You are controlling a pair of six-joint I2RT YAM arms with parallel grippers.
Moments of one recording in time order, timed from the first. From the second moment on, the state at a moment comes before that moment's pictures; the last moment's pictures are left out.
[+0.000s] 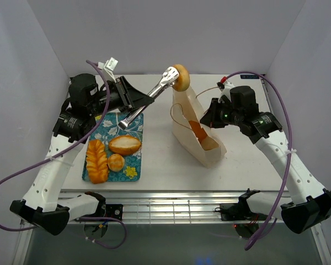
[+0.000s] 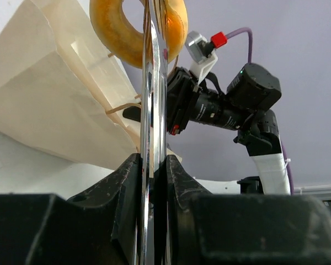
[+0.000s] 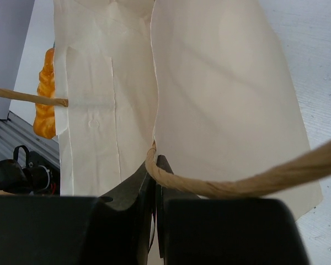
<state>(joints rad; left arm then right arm) -0.38 1.16 1.49 -0.48 0.60 -0.86 0.46 1.16 1.28 -0.71 -0.28 0.38</state>
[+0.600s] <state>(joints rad) -0.43 1.20 1.35 -0.44 0.64 -0.87 0.47 1.18 1.32 -0.73 -0.25 0.38</state>
